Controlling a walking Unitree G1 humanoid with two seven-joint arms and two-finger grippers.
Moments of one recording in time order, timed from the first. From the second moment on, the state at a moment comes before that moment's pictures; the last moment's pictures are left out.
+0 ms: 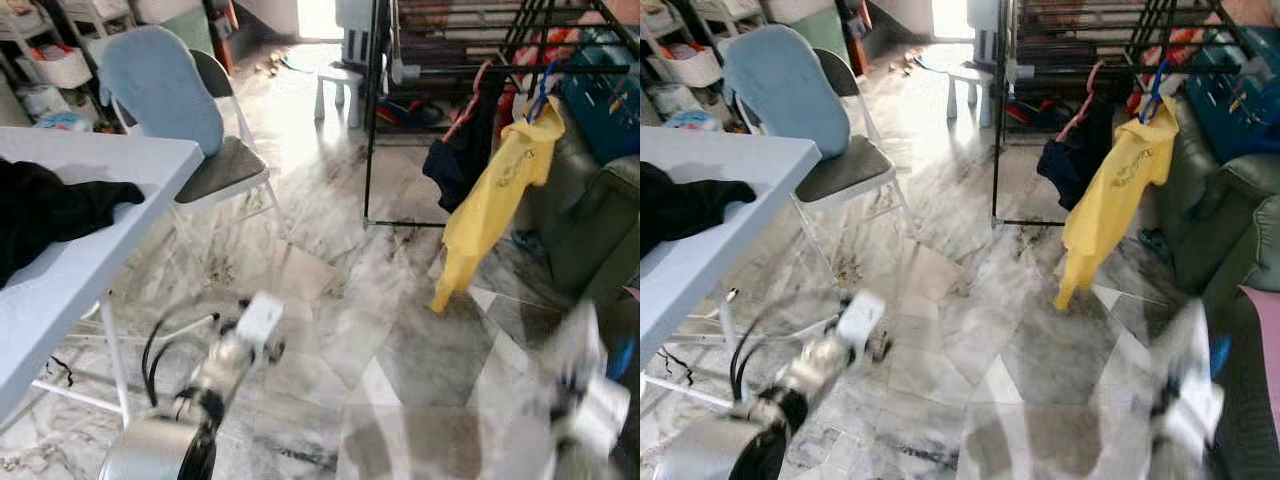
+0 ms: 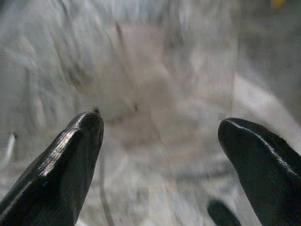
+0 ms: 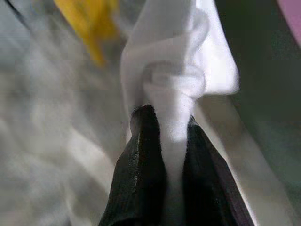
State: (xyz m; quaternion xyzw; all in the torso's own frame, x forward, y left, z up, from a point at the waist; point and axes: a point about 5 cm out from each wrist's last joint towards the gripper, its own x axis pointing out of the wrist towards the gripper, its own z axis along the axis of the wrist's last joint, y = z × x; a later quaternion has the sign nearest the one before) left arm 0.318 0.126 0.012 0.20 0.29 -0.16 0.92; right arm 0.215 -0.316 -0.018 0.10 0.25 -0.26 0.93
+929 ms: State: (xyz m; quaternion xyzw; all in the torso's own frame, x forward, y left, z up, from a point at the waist) left arm 0.303 0.172 0.051 0.14 0.04 -0.16 0.98; right arm 0.212 -0.225 0.051 0.00 0.11 -0.10 0.99
